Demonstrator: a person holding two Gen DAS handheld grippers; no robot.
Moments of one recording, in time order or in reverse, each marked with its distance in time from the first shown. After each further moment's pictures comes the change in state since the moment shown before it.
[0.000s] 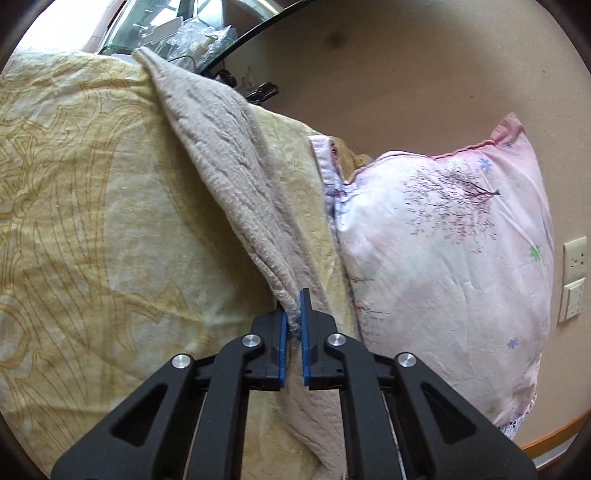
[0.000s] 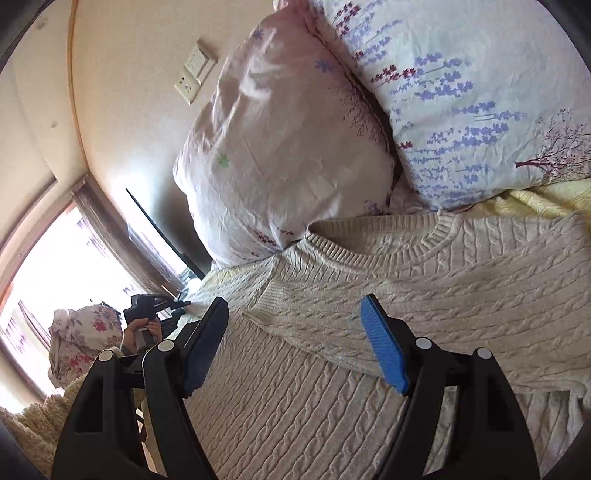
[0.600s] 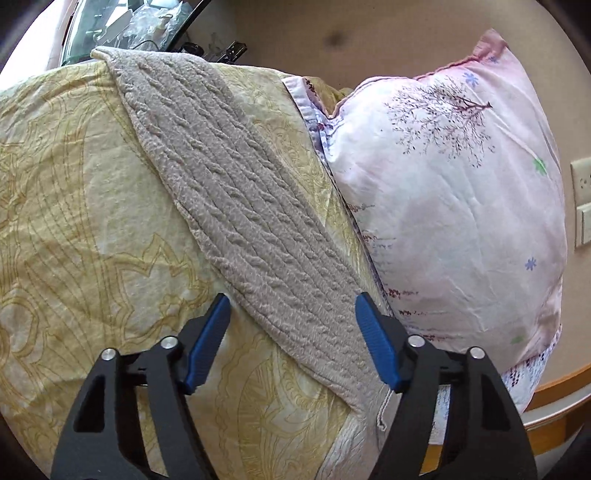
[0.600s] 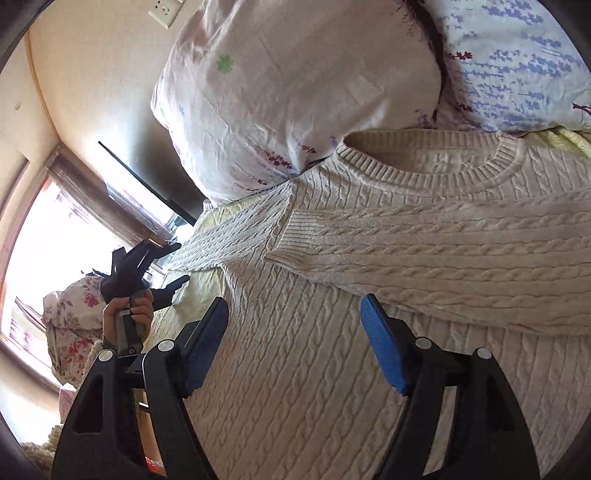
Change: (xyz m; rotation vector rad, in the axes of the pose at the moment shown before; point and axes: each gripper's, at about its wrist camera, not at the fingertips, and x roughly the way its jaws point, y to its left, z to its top) left arm 0.005 -0.009 -0.010 0.163 0.207 0.090; right arm 0.078 0.056 -0.024 0.038 0.313 -0.086
